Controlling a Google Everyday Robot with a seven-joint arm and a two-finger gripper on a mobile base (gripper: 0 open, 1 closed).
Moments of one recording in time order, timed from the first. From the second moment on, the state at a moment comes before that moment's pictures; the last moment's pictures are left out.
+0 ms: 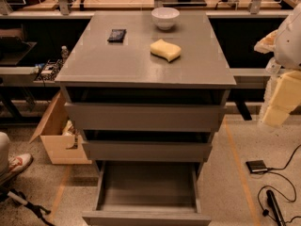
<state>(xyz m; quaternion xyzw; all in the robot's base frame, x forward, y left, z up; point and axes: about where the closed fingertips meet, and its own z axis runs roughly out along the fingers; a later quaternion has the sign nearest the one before) 0.438 -0.216 0.978 -0.60 0.78 -0.04 0.16</state>
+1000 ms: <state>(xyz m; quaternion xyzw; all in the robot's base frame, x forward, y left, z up) 0.532 -0.143 0.957 -0.58 0.78 0.05 0.23</state>
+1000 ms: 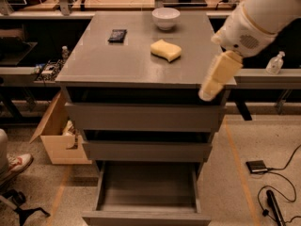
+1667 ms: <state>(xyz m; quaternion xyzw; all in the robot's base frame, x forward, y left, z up) 0.590 -0.106 0.957 -0.54 0.79 0.09 0.28</state>
